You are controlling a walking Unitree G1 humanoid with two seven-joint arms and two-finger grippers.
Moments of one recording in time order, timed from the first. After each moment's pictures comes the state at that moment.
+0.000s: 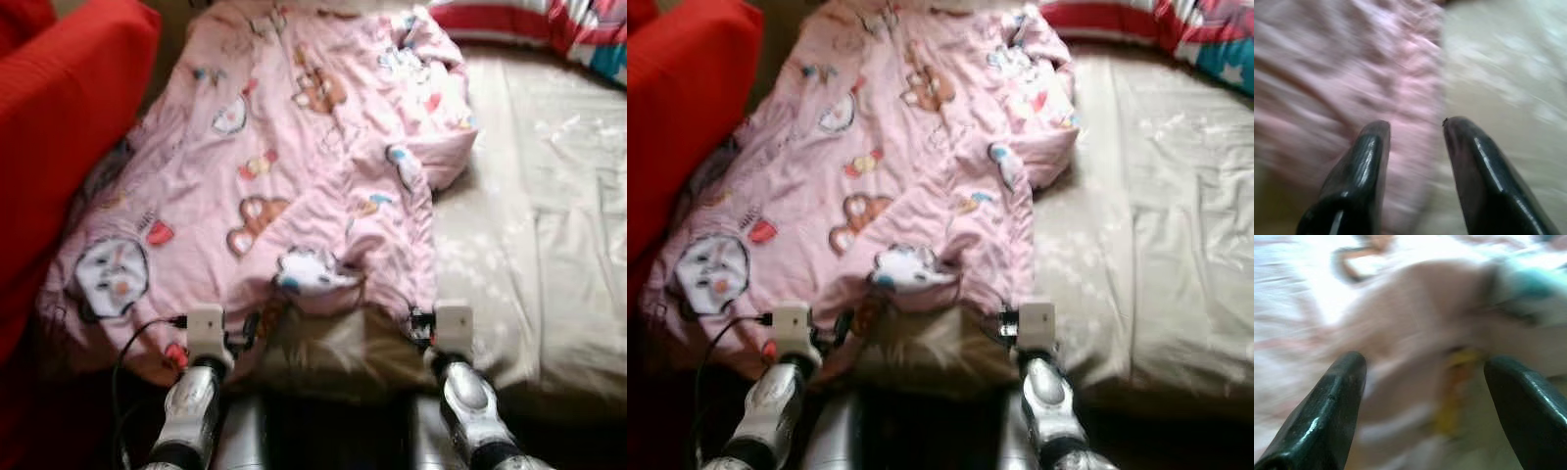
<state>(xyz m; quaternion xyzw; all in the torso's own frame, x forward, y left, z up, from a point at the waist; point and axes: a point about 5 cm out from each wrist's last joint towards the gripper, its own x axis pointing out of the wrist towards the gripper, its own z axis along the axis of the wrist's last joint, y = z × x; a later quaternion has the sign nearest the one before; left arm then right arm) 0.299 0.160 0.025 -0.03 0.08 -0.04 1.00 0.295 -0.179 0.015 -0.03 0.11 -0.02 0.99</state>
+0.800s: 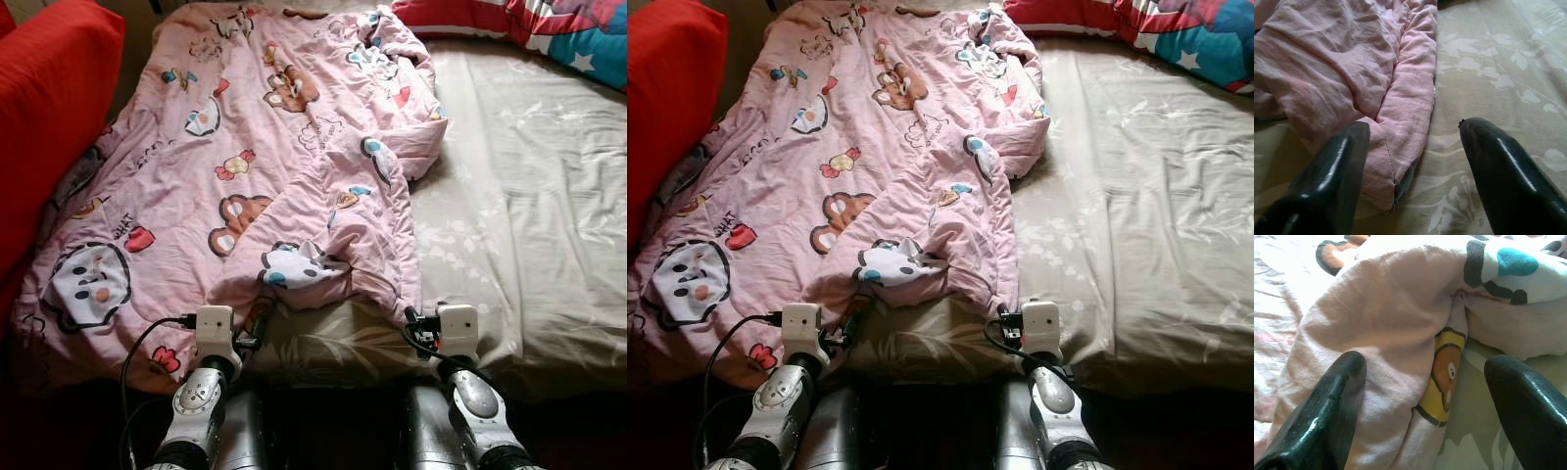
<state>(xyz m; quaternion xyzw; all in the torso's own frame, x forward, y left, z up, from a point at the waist) 0.297 0.167 0.023 -0.02 0.08 -0.03 1.00 0.292 -0.172 0.016 -0.03 0.10 0.03 0.99</state>
